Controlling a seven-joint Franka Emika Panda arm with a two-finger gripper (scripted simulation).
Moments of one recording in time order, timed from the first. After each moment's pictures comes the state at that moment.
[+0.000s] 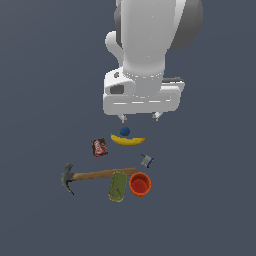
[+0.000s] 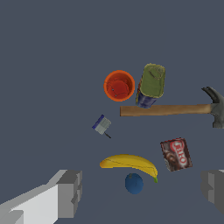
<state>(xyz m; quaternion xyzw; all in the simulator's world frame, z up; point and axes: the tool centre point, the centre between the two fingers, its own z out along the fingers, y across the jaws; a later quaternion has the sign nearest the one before) 0.033 0.036 0.311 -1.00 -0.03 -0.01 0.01</state>
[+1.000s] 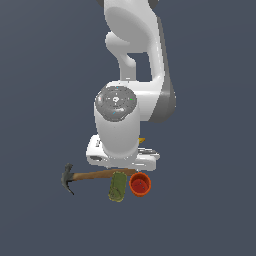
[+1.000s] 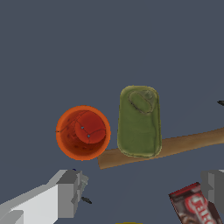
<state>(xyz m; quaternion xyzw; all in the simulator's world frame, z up) 0.135 -0.016 0.180 -1.00 0.05 0.00 0.01</state>
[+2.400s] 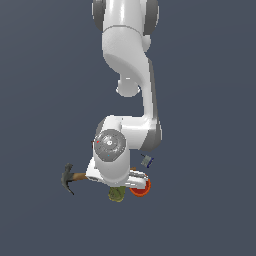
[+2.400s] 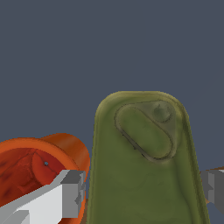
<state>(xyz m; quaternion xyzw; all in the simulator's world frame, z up) 0.158 -0.038 0.084 -1.00 0.08 0.00 0.00</state>
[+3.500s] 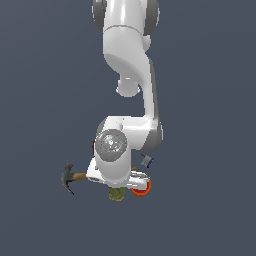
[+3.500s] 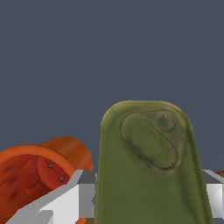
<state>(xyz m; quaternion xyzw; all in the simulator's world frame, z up) 0.162 -0.035 0.086 -1.00 0.08 -0.01 0.00</state>
